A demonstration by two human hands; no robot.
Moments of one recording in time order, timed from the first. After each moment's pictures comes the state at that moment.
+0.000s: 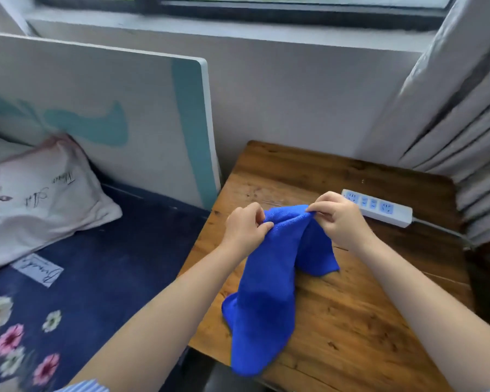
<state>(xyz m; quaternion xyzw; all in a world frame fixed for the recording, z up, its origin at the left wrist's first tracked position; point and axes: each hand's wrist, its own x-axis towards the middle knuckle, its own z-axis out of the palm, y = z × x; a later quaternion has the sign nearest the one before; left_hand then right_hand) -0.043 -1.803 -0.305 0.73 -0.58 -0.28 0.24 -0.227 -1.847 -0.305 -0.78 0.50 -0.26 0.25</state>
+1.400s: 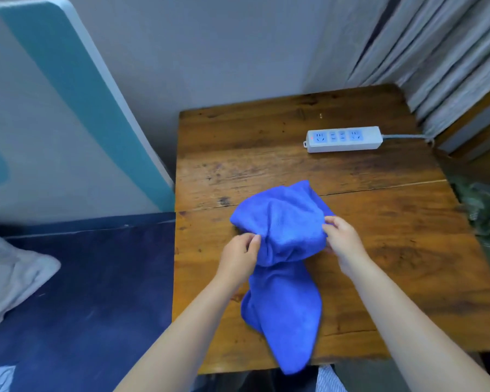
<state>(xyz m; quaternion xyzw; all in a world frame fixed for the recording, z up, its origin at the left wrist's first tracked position) -0.004 -1.808 -0.420 0.62 -0.66 -0.42 0.11 -0.192 -1.793 -0.433 -0.24 0.76 -0.39 0.46</state>
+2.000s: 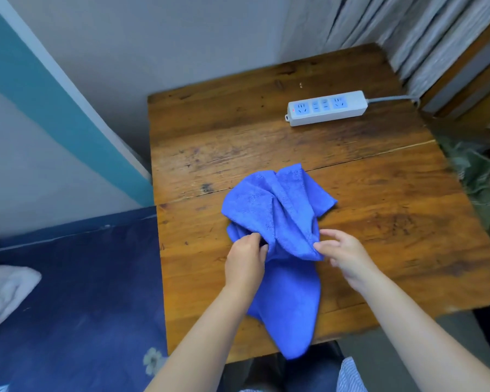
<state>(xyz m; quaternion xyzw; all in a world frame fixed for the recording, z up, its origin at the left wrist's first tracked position) -0.025 -1.777 -0.457 0.61 -0.72 -0.34 0.05 -0.198 -1.729 -0.455 -0.15 0.73 -0.36 0.56</state>
